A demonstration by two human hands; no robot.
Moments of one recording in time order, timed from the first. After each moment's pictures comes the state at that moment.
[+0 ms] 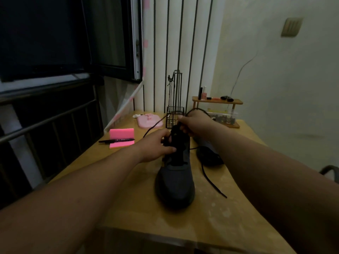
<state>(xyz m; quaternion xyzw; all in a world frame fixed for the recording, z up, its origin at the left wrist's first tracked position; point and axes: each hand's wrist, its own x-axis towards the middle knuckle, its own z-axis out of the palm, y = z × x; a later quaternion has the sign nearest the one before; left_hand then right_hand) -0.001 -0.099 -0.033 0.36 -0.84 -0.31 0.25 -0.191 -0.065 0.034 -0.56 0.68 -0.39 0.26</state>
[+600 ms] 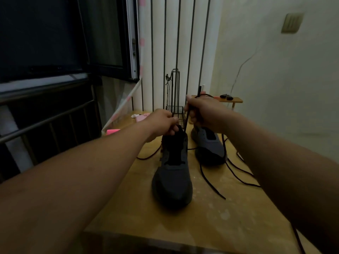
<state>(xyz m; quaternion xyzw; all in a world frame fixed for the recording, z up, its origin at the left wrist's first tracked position) -0.043 -0.104 0.031 0.42 -0.76 -0.41 0.28 -0.216 -0.035 0.072 -0.56 0.57 -0.47 0.39</state>
